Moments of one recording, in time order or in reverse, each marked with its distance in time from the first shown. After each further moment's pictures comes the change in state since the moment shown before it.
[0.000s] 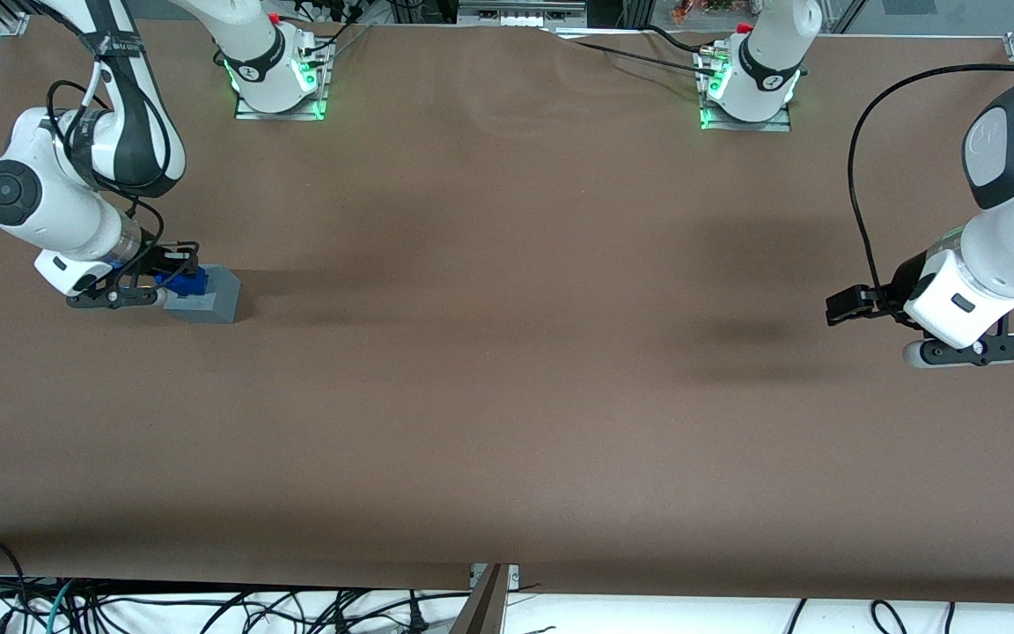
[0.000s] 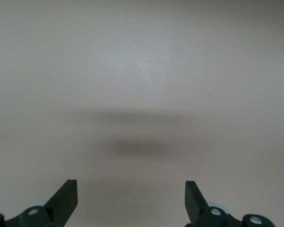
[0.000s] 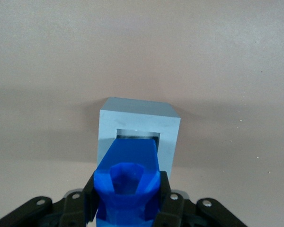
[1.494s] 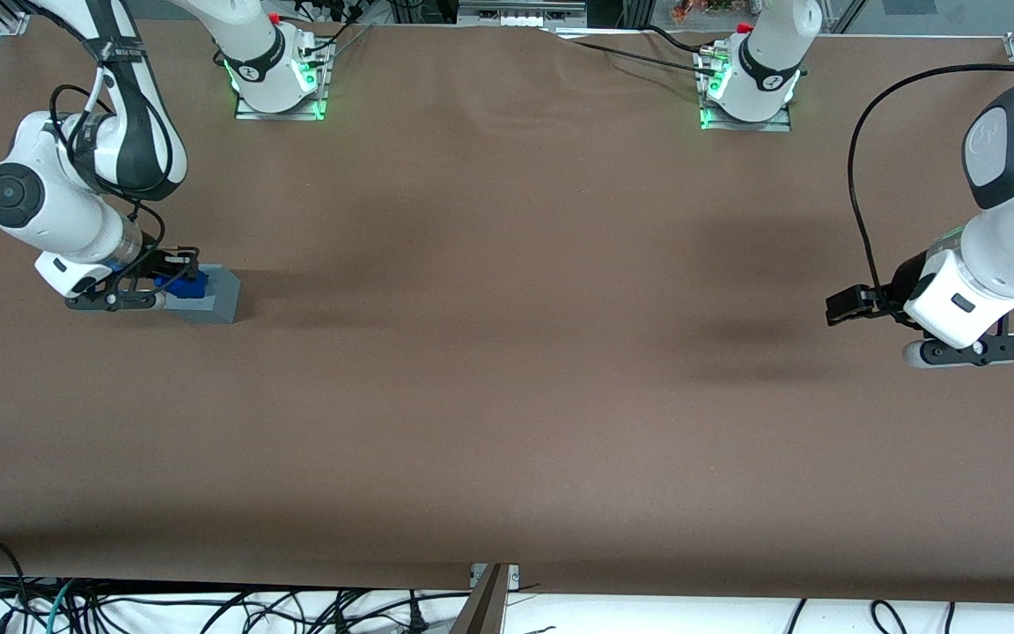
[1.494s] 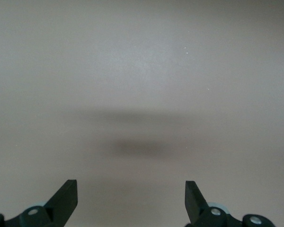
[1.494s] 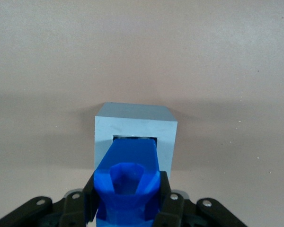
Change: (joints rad) arm 0.000 0.013 -0.003 -0.001 0.002 0.025 0.031
